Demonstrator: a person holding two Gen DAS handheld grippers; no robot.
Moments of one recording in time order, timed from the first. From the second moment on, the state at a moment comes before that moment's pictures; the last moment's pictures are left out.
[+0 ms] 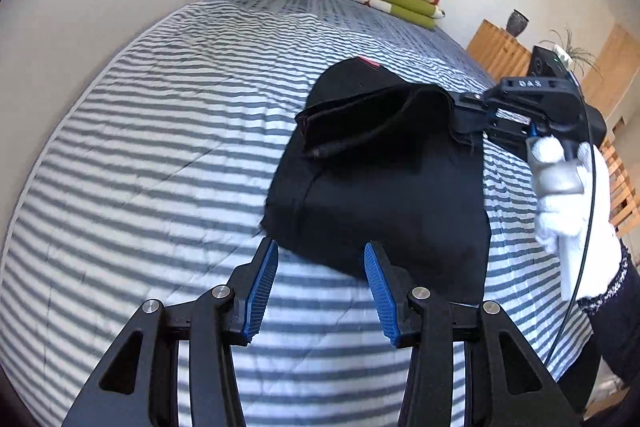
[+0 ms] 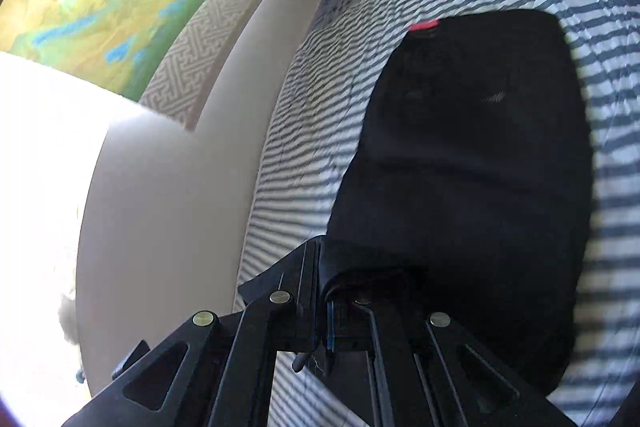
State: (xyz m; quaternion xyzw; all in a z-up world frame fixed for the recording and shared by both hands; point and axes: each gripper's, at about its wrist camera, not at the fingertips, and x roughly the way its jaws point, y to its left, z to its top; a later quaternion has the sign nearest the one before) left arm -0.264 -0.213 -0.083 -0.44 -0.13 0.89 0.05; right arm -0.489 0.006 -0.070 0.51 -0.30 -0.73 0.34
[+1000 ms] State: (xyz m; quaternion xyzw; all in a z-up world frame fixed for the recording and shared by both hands) left arm -0.363 -0.155 -0.156 -0.50 -0.06 0.86 0.07; right arm -0.574 0.116 -0.127 0.51 -0.33 -0.75 0.25
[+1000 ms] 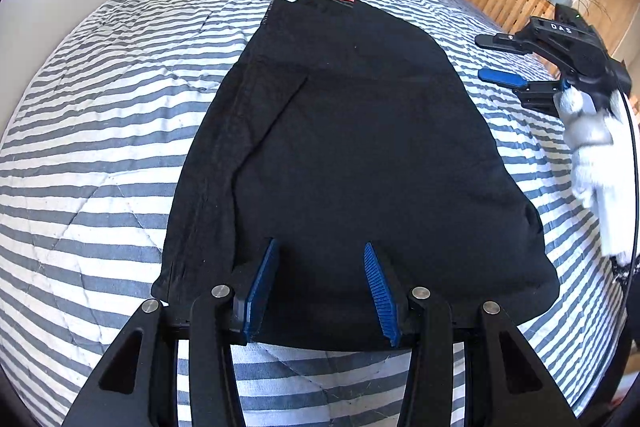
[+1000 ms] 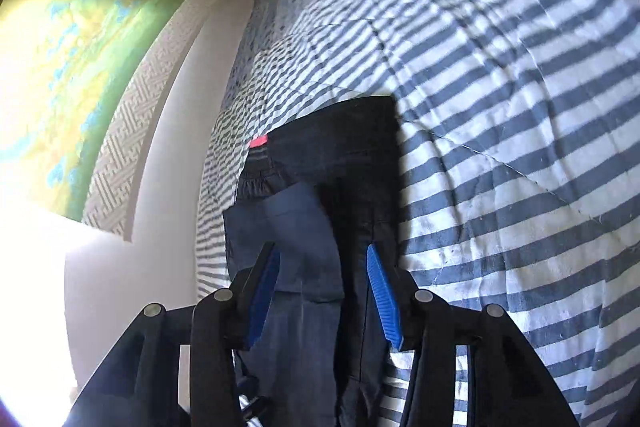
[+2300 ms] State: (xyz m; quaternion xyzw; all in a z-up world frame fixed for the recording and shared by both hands) left arm -0.362 -0.210 -0.170 -0.51 -0.11 0.85 -0.01; right arm -0.348 0.034 -0.138 0.49 0.02 -0.76 0.43
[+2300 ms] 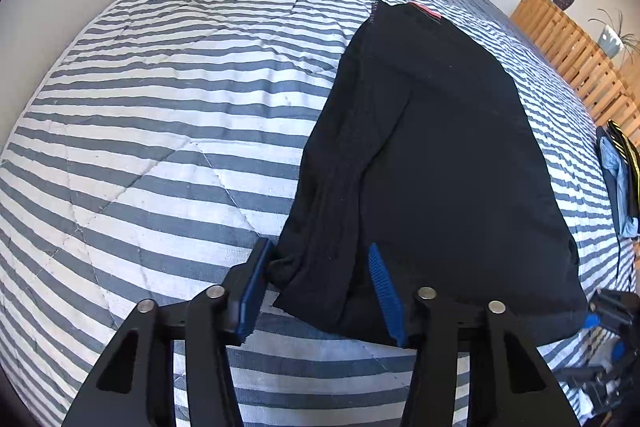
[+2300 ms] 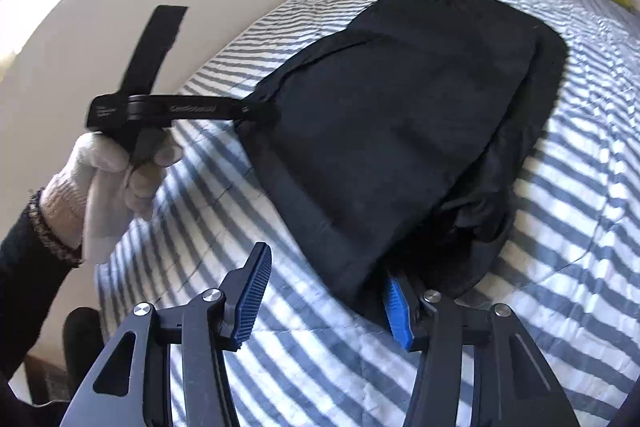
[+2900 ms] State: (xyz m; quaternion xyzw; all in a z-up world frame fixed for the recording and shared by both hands) left arm -0.362 -0.205 -0.167 -0.51 -0.10 0.85 -0.01; right arm -0.428 0.082 -0.125 0.47 0.02 -0.82 0.33
